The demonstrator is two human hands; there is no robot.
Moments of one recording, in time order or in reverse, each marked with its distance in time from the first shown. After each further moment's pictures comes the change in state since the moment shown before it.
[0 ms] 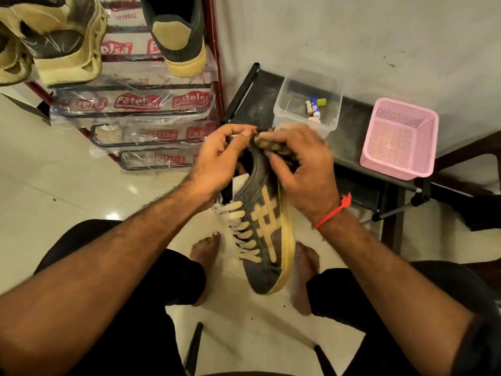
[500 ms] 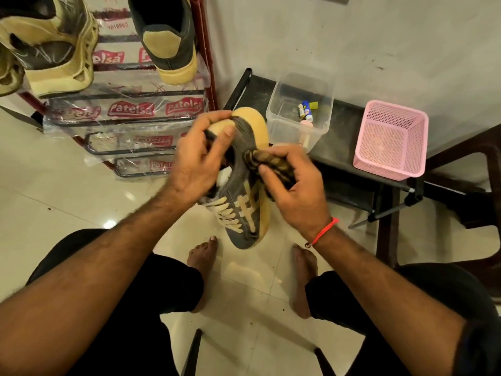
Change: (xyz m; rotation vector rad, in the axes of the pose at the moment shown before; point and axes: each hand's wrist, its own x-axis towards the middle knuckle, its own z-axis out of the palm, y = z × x) left_hand 0.005 -0.002 -0.024 0.296 0.076 0.308; right_hand -0.022 -0.007 0.001 0.334 0.004 0.177
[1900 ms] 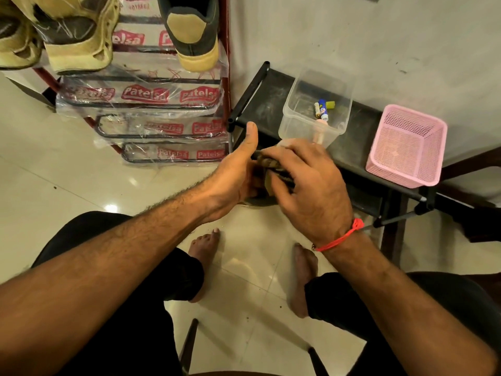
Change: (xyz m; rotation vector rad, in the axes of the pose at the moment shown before) left_hand -0.022 0.031 0.024 -0.548 -0.336 -0.681; right_hand -0.004 -0.034 0.003 -0.674 -0.177 -0.237
